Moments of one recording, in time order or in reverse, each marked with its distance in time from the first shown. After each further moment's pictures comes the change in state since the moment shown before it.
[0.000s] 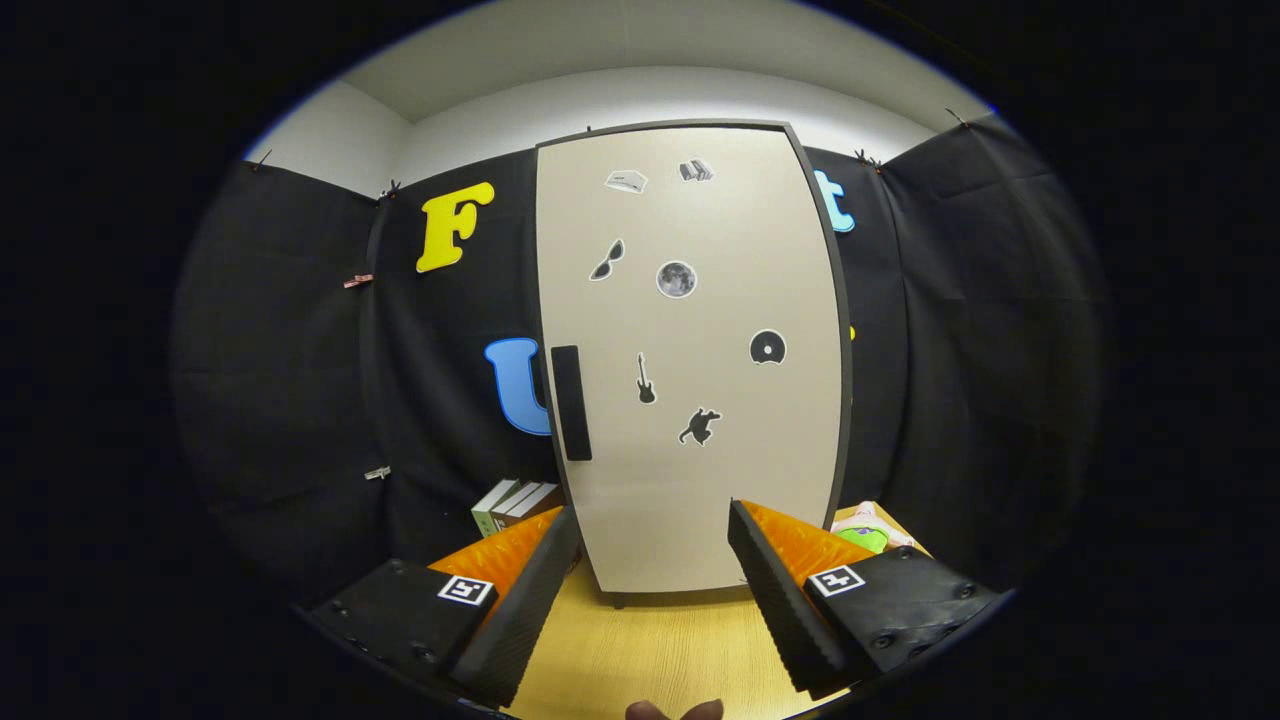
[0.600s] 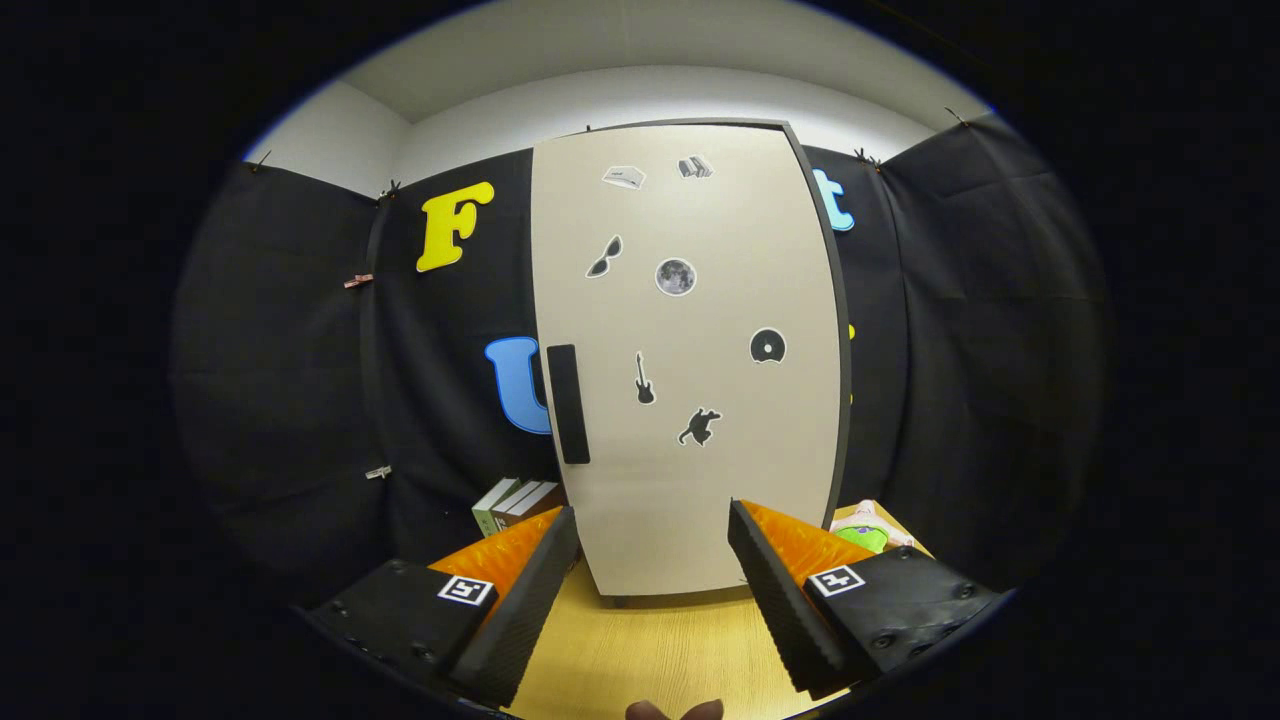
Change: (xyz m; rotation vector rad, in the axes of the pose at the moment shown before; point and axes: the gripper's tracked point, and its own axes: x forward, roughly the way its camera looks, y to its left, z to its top) arm 0.000 0.000 -0.001 -0.001 0.005 0.000
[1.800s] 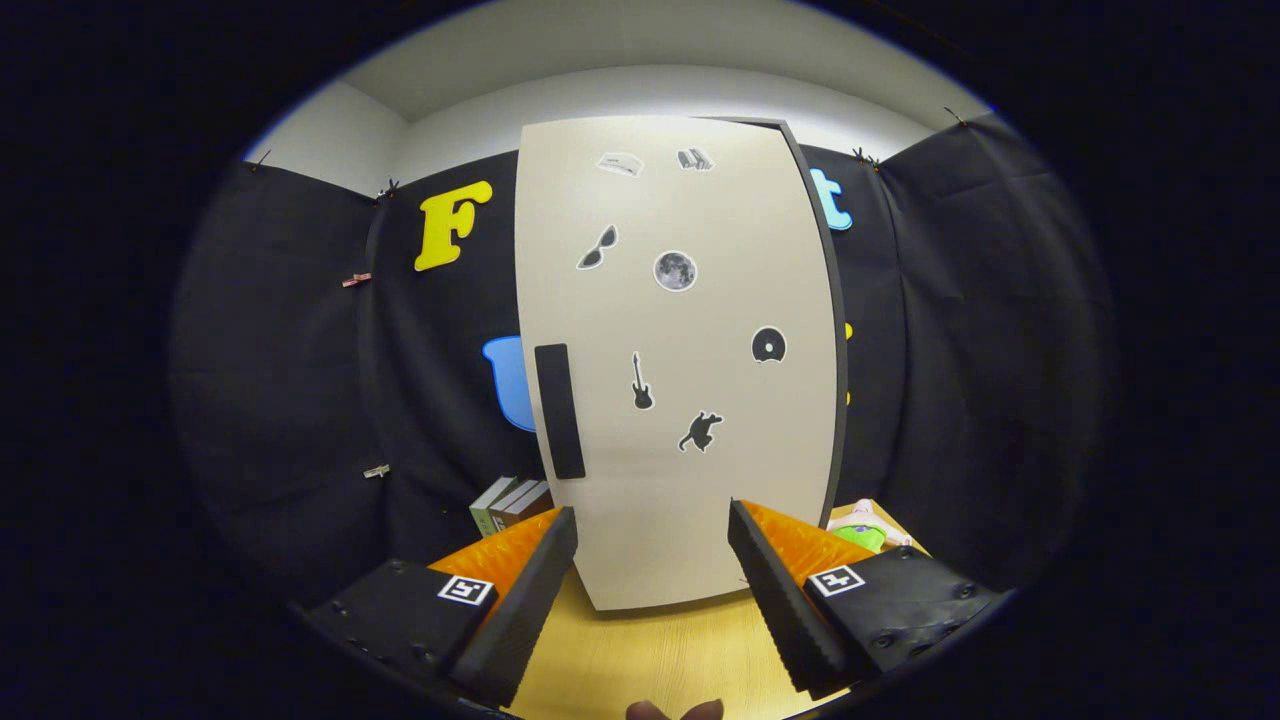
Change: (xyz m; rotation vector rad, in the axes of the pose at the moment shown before) arm 0.001 0.001 0.000 0.000 0.005 -0.008
